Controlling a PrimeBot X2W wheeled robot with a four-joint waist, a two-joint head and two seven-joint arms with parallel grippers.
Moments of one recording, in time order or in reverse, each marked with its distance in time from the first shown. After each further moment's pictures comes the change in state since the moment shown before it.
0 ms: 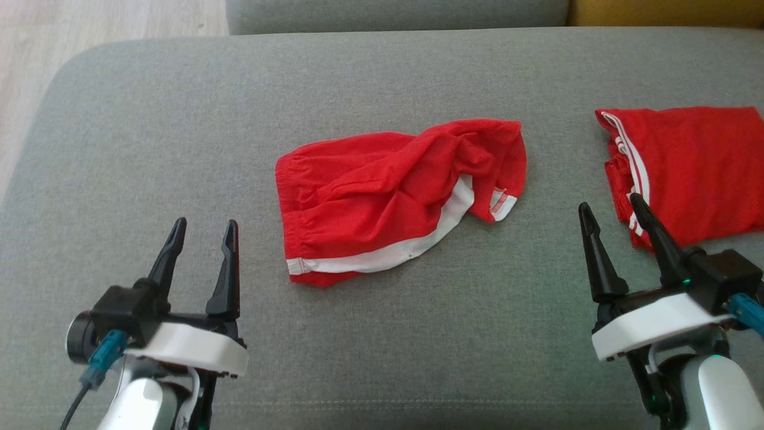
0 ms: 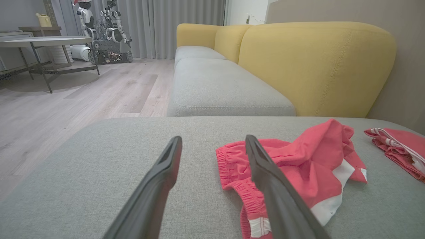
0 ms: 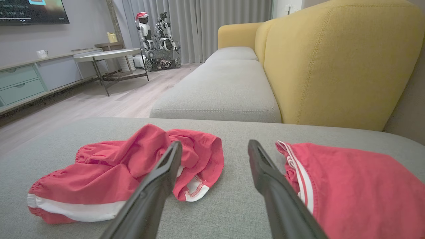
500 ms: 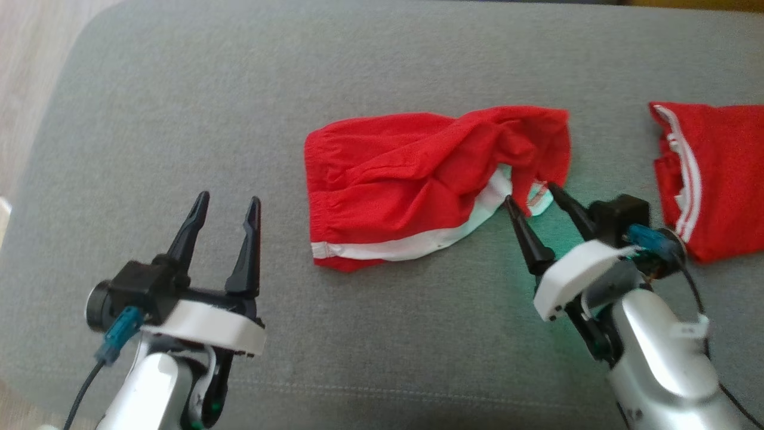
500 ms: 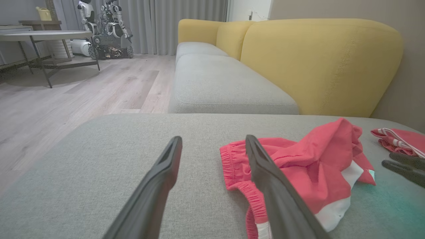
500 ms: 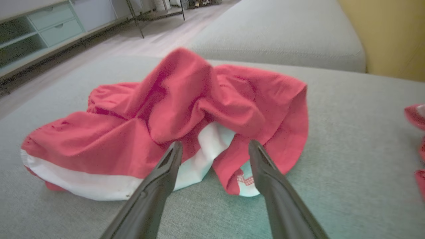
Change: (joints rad) left arm -0.073 -0.013 -0.038 0.015 0.000 -0.023 -0.003; right arm -0.290 -0.042 0.211 0.425 0.072 0.000 0.001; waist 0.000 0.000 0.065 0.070
